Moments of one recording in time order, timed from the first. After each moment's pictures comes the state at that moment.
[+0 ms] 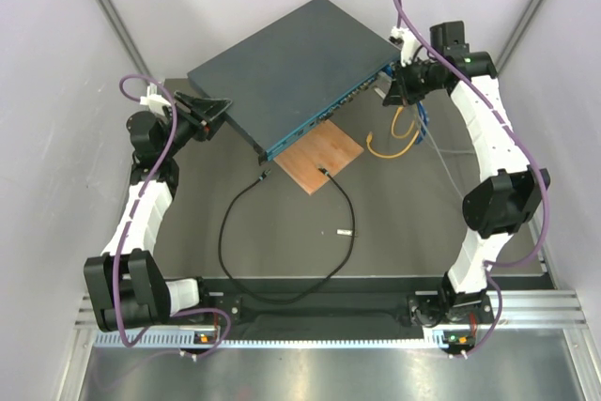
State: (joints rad) left arm 0.12 1.25 0.88 0.37 0.68 -1.20; right arm 0.17 1.84 2.03 -1.02 -0.50 -0.24
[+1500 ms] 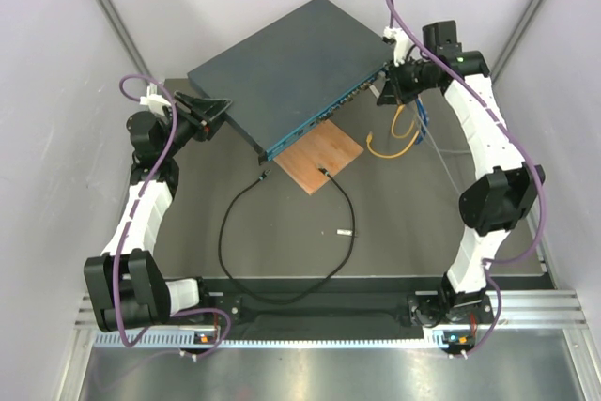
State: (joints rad) left arm 0.12 1.25 0.88 0.37 0.68 -1.20; right arm 0.20 1.87 2.05 -1.01 -0.51 -0.24
